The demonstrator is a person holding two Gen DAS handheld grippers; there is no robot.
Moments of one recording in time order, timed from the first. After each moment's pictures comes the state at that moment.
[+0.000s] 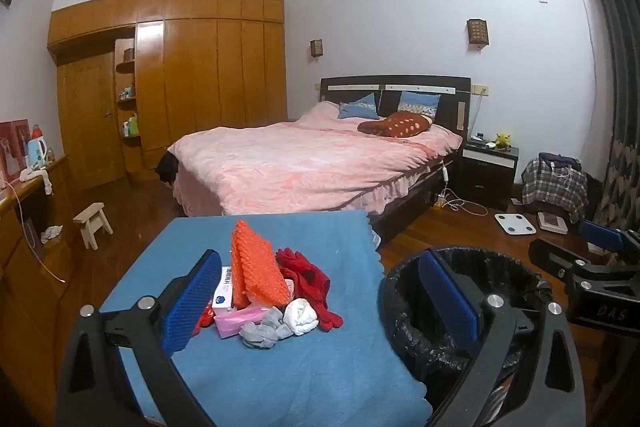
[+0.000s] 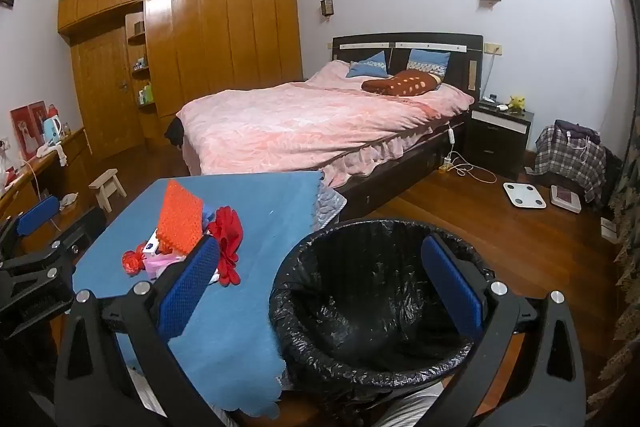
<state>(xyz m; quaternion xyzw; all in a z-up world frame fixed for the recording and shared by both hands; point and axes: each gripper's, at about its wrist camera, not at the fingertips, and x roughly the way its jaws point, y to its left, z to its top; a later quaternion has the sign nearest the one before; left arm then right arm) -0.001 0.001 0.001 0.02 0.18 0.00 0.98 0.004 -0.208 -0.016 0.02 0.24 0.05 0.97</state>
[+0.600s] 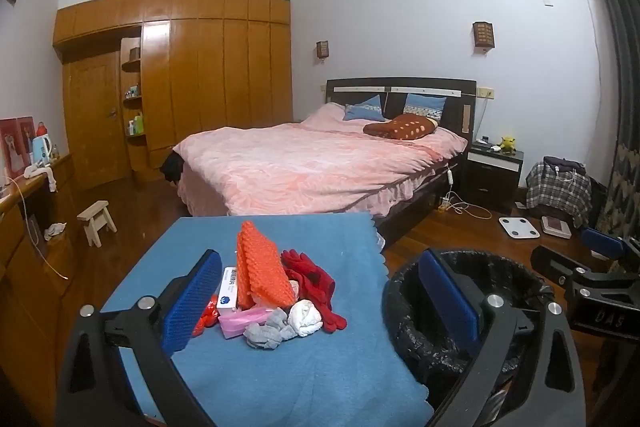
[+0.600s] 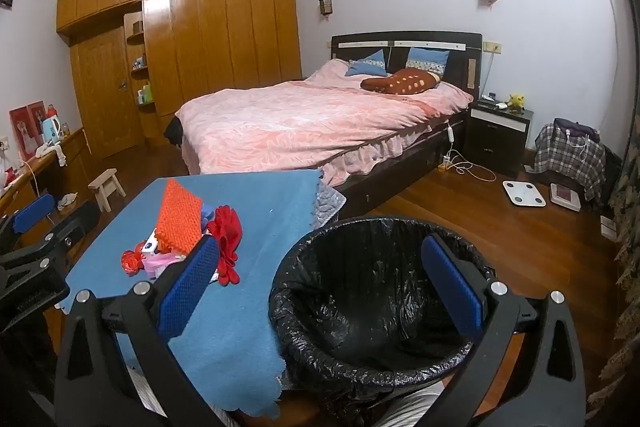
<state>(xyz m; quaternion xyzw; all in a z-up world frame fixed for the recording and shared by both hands) -0.003 0.004 0.004 0.01 0.18 0.00 0.98 0.005 -0.208 -0.017 0.02 0.24 0.05 0.97</state>
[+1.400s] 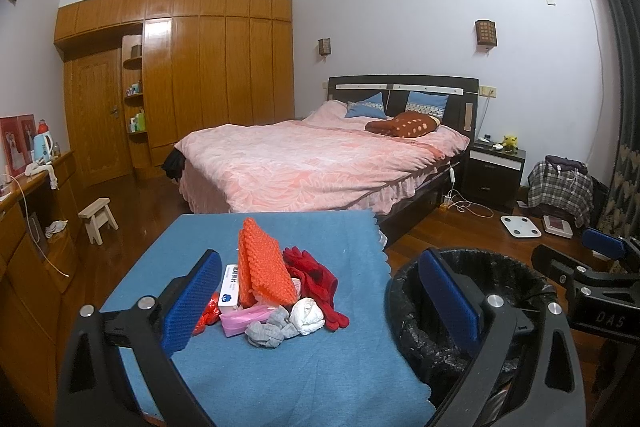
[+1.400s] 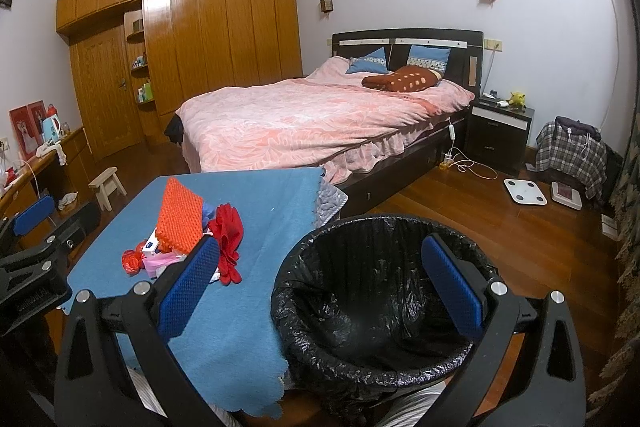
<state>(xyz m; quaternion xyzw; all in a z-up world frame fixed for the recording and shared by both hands) -0.002 0.006 0.001 0.01 0.18 0.01 0.98 0.006 -0.206 -0.017 0.02 0.24 0.05 0.97</state>
